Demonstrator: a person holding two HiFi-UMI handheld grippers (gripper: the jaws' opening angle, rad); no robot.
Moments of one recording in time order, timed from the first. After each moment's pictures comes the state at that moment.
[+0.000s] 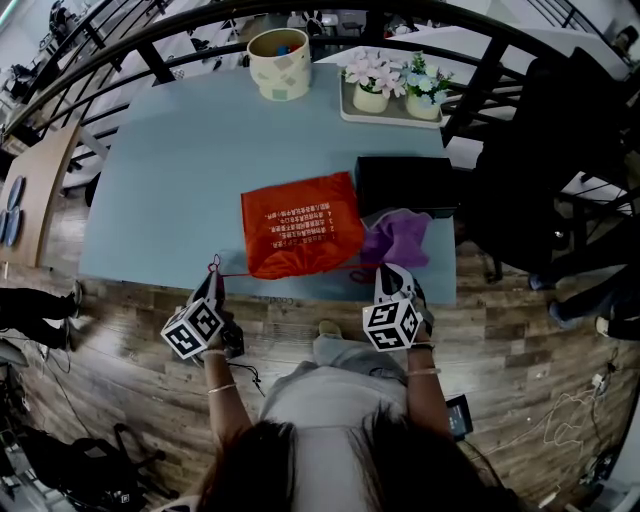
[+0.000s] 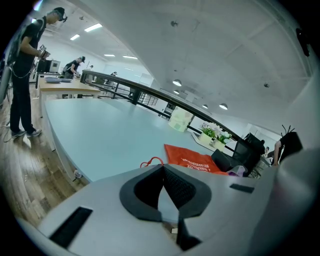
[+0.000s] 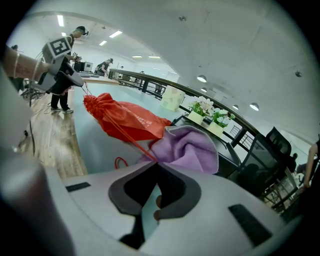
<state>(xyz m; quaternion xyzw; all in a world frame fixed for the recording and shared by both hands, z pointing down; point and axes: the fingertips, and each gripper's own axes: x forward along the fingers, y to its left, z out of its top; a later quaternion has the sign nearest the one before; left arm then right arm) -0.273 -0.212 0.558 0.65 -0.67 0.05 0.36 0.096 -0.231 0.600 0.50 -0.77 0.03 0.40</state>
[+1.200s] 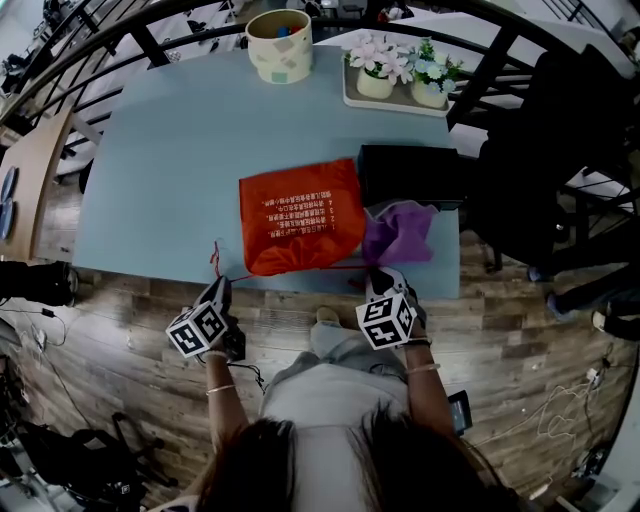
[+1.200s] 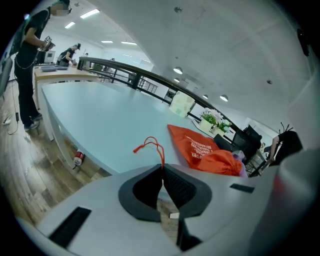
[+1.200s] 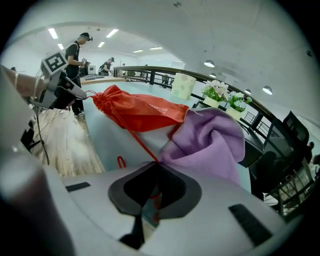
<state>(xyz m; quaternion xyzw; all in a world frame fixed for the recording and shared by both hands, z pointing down) -0.265 -0.193 0.609 0.65 -0.63 0.09 0.41 0.068 -0.216 0.634 0.44 -0.79 0.11 0.42</state>
